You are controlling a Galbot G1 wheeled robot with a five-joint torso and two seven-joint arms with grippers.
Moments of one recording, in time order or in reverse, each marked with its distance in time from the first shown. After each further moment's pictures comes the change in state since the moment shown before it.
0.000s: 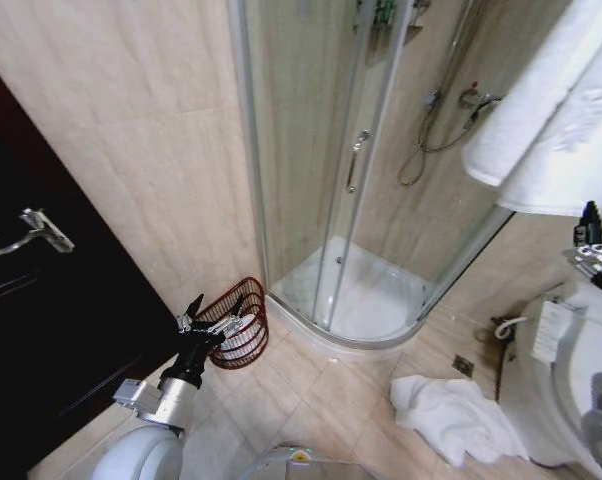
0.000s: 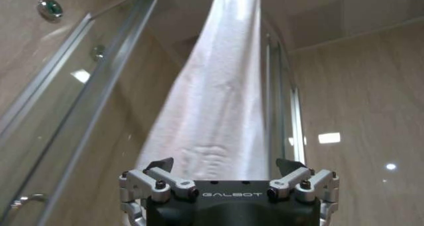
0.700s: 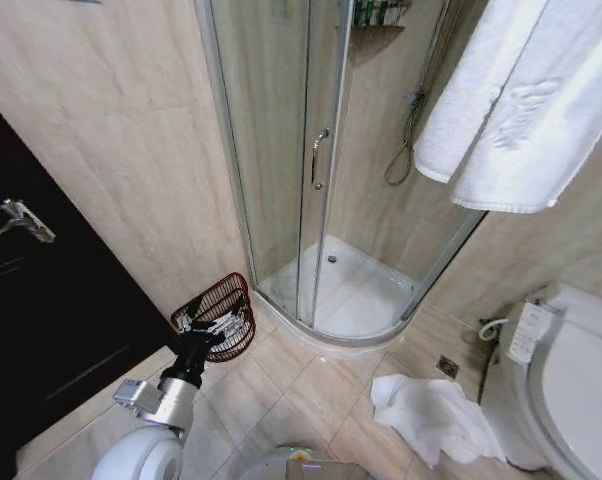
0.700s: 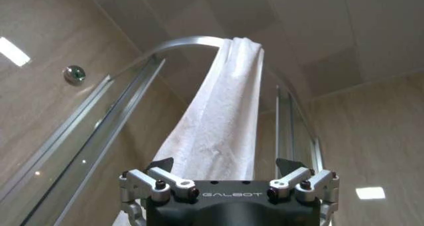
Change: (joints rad) left arm 0.000 0.000 0.000 0.000 0.000 0.000 0.000; right arm 0.148 -0.262 0.159 -0.050 0.212 -0.017 -0.025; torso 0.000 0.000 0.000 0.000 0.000
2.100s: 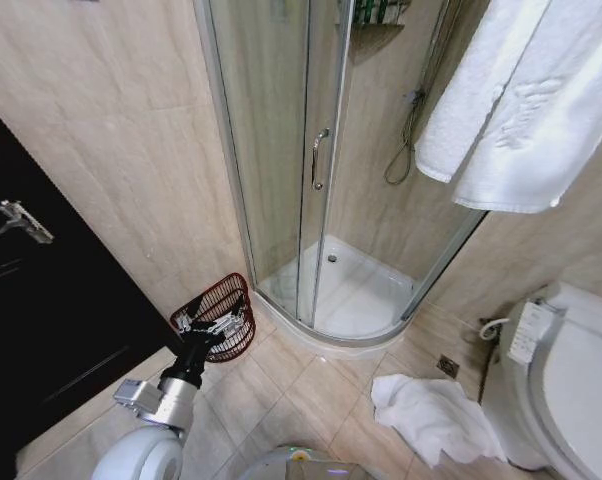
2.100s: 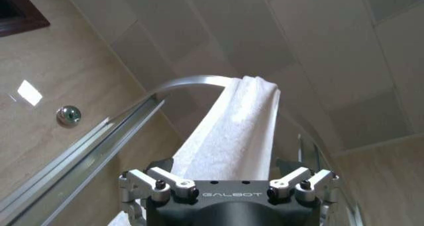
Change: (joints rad) left arm 0.000 0.000 0.000 0.000 0.000 0.000 0.000; right arm 0.890 -0.436 -0.499 -0.446 0.069 -0.082 -0.030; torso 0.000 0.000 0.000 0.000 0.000
